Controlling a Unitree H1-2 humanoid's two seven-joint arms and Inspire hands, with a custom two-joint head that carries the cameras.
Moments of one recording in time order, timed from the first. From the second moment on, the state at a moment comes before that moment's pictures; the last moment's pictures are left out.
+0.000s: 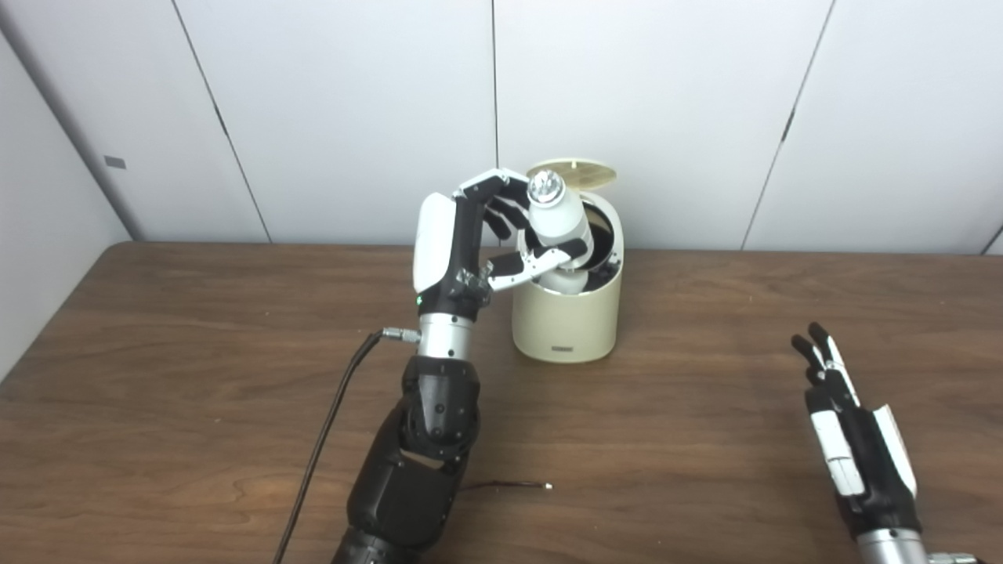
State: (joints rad) left arm -0.48 -0.04 -0.15 0.18 0.55 -0.17 0.37; right arm 0.05 -0.16 -0.09 -0.05 -0.13 -0.19 0.04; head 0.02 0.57
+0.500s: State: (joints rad) left arm -0.55 -0.01 -0.18 0.35 0.63 -0.26 0.47; right arm 0.05 -0.16 -0.09 -0.06 -0.15 -0.19 0.02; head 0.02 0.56
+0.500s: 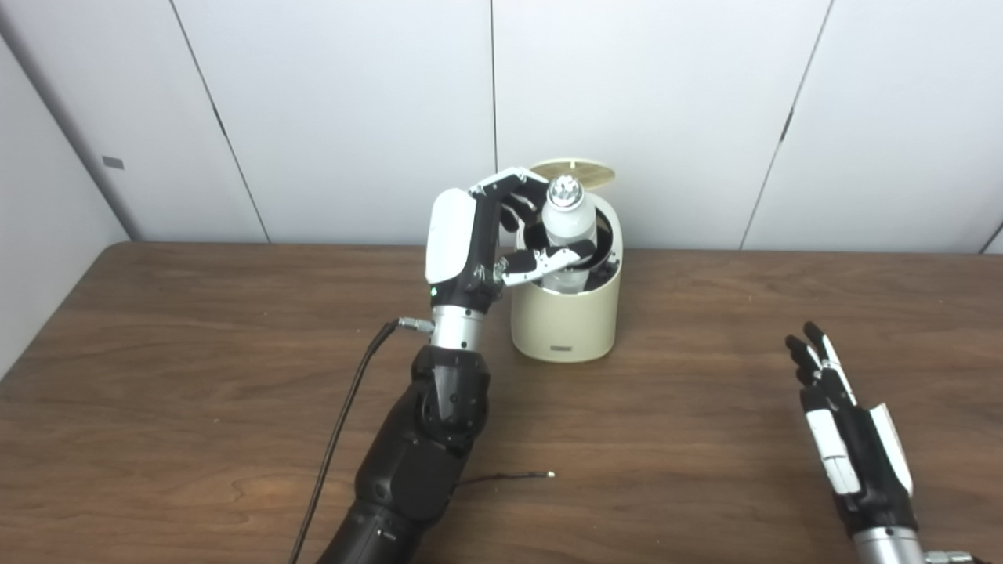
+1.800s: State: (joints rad) left arm -0.56 0.00 -0.19 0.32 0.65 -0.17 0.42; right arm 0.05 -0.16 -0.08 -0.06 -0.13 -0.18 0.02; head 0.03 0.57
